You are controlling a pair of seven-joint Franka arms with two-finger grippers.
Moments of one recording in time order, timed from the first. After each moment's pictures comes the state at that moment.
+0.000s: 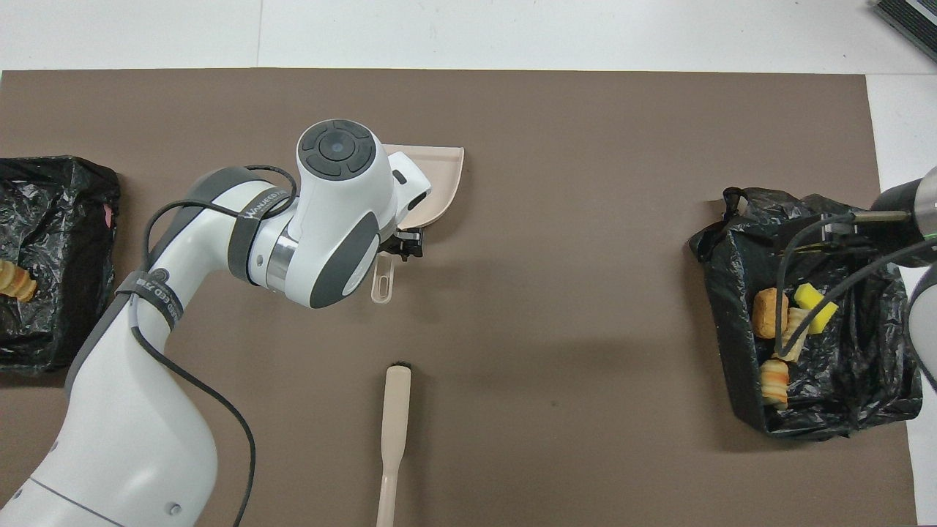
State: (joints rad) left arm -0.45 0.40 -0.03 -1.58 0.01 1.93 -0.35; right arm -0.04 -0.04 0.04 -1.70 0.01 1.68 0.05
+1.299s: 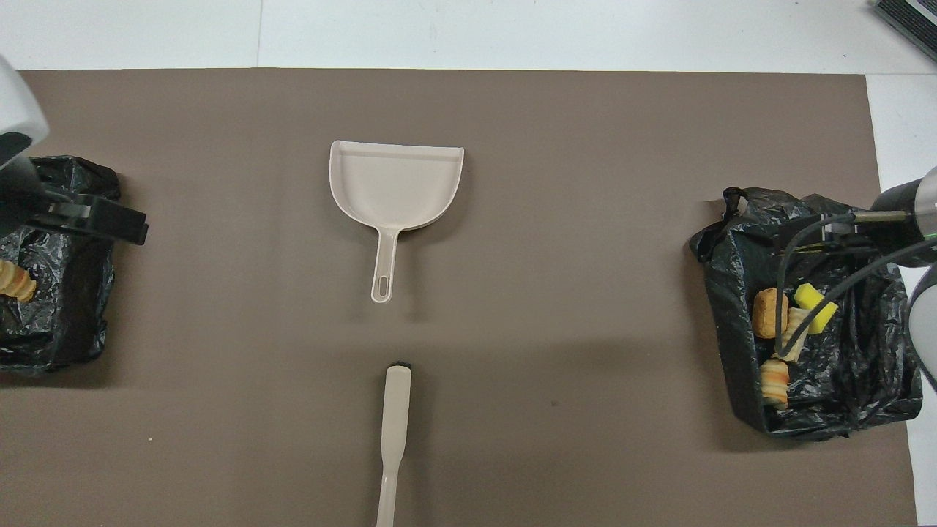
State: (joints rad) left arm -0.15 -0.04 -0.01 -1.46 0.01 1.42 0.08; right arm -0.04 -0.04 0.04 -1.70 0.01 1.68 0.05
